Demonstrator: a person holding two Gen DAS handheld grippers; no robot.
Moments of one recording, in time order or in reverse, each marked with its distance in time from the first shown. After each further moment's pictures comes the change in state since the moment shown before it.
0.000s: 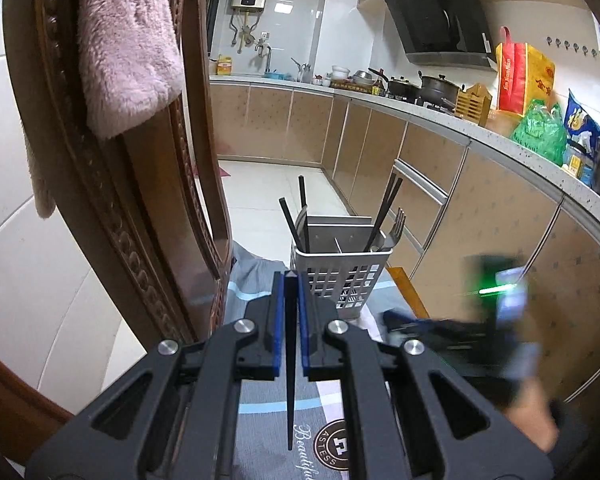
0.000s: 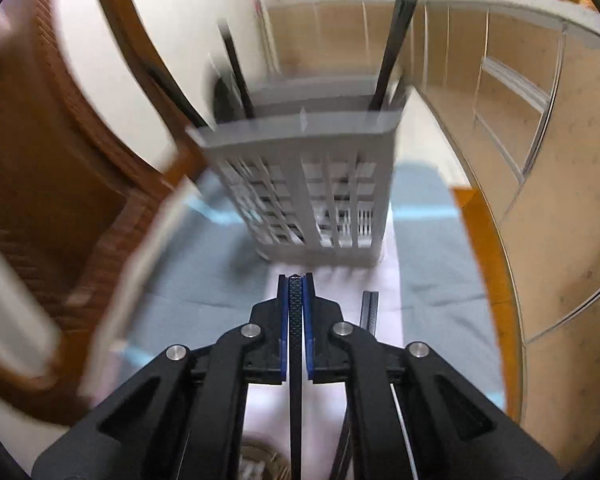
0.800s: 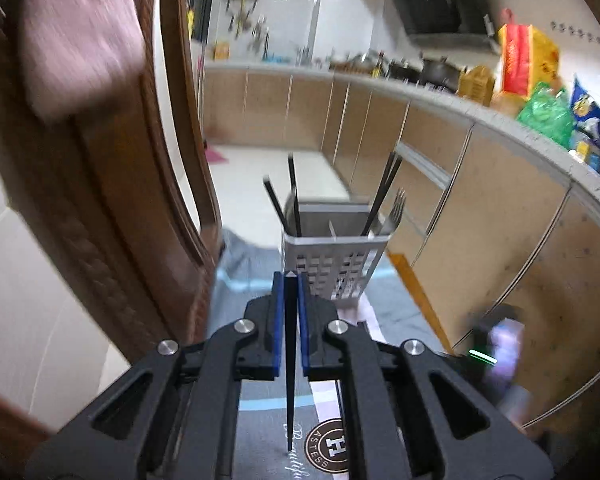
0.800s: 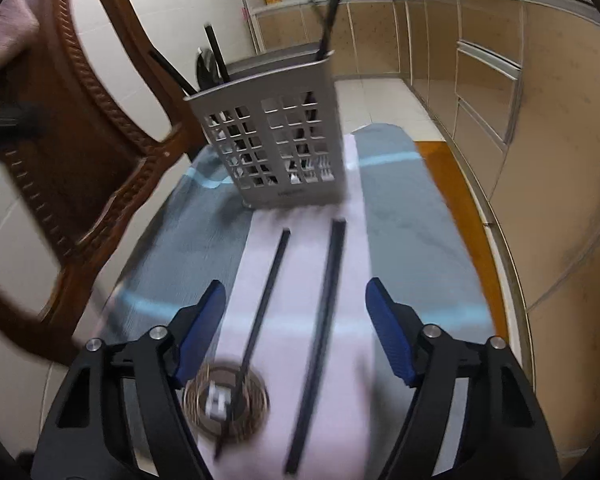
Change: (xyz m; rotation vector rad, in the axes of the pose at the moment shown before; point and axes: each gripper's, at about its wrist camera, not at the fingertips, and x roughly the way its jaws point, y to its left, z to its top) left arm 0.016 0.005 0.008 0.006 0.029 -0.001; right arm 0.048 -0.012 -0.046 0.017 0.118 -0.085
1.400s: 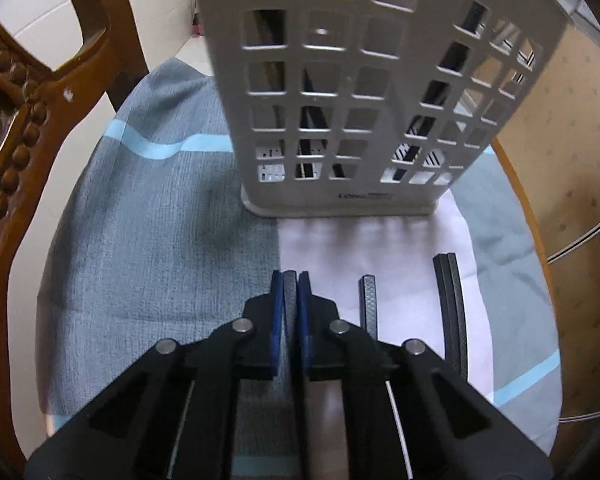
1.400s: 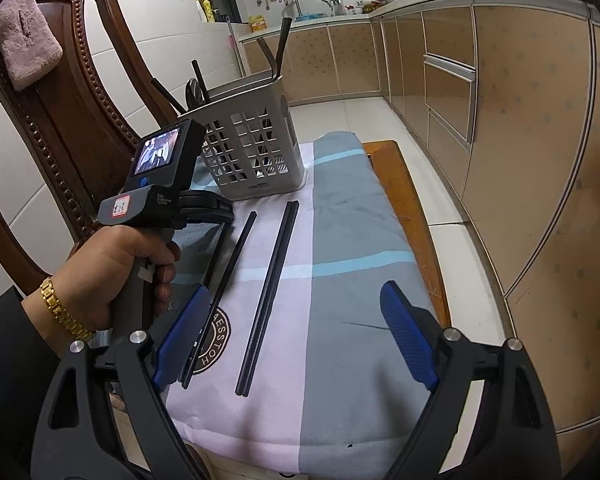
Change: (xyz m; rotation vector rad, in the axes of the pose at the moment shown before) left arm 0.258 -0.032 -0.096 -0.037 0.504 0.080; right arm -0.097 -0.051 -0.086 0.056 -0.159 -0.003
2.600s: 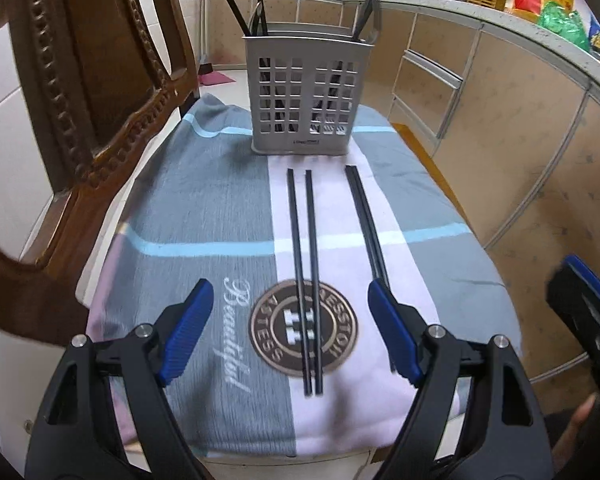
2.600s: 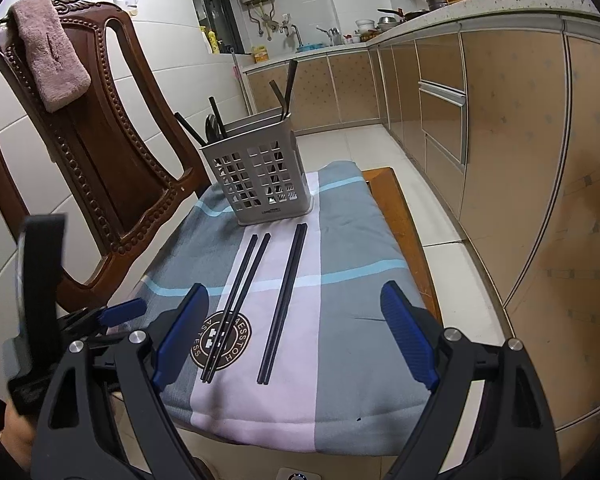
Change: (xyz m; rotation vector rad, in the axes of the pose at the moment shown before) left arm -0.147 -0.020 -0.159 0.021 -0.219 -0.012; right arm -0.048 0.004 -0.015 0.023 -0.117 0.013
